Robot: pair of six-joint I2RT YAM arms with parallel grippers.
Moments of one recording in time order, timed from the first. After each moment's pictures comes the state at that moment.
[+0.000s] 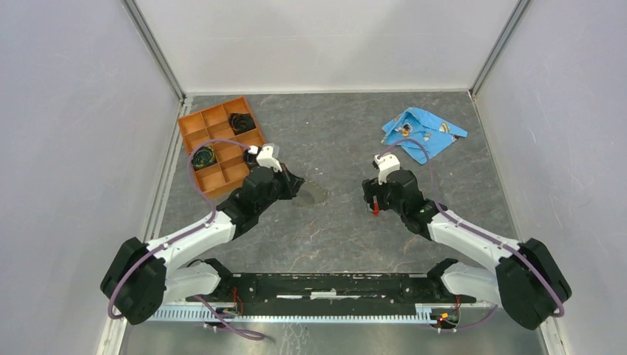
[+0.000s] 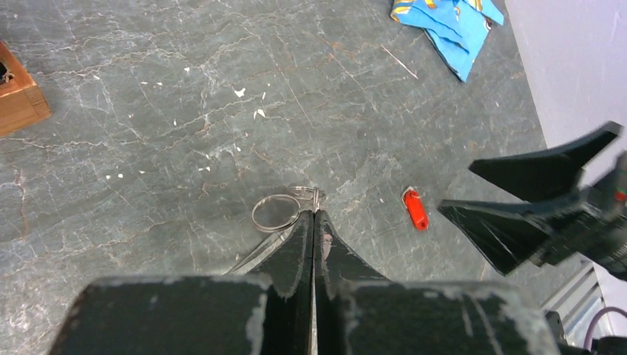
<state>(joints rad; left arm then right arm) -0.66 1.12 0.54 0.20 -0.11 -0.65 0.58 1.17 0.49 0.05 0.16 0.12</state>
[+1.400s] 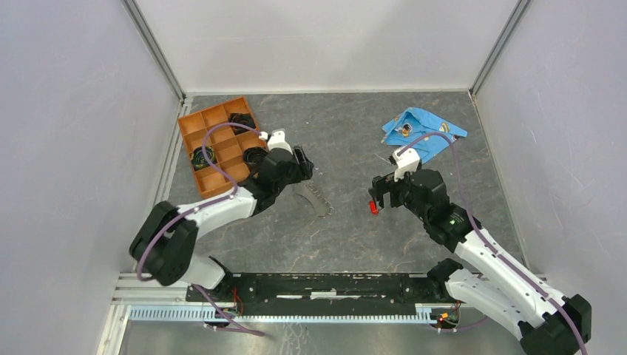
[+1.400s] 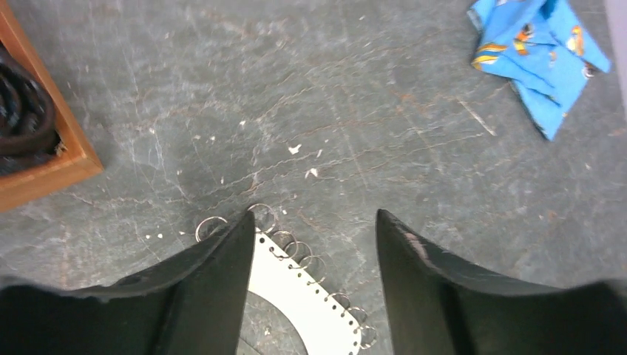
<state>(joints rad) -0.65 1.48 0.74 0.23 -0.28 -0.65 0.58 0.80 0.59 -0.23 0.10 0.07</state>
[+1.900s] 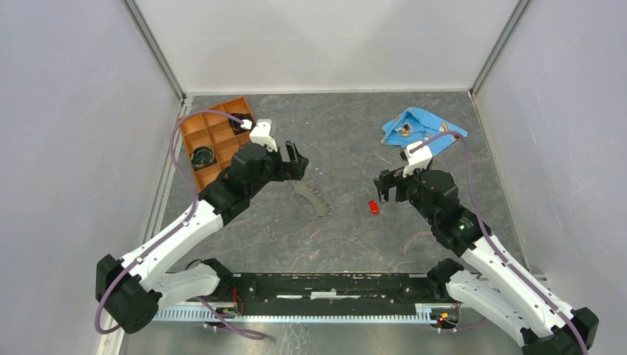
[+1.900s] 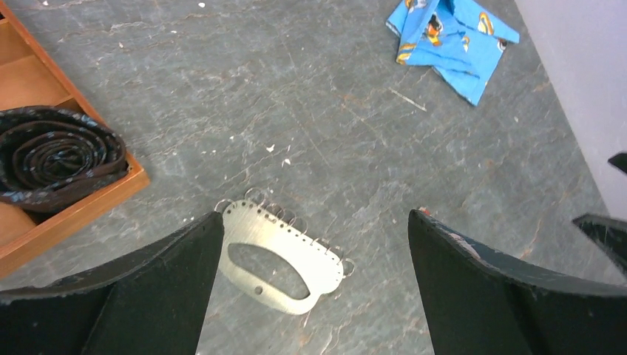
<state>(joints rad) -0.65 1.09 0.87 -0.15 -0.18 -0.47 0.58 0.72 0.64 -0.23 0.18 0.08</state>
